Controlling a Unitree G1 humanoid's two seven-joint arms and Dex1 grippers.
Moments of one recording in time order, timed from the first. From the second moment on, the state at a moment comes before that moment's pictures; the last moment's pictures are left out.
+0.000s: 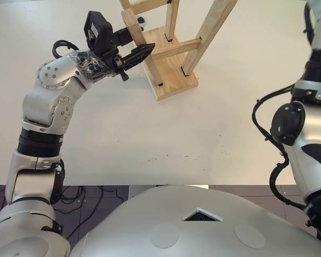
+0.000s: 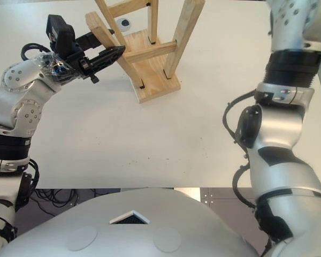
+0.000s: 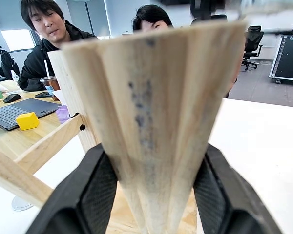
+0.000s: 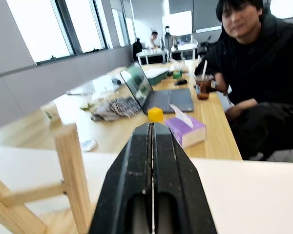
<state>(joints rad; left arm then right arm) -0.31 0.67 -0.20 -0.08 -0.65 0.29 -0.66 -0.88 -0.36 -0.15 0.38 0.37 0.64 0.19</state>
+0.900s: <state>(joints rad) -0.61 0.79 -0.37 0.09 -0.57 0.37 -0.92 -0.57 -0.33 0.05 -0.05 0.23 0.98 0.26</state>
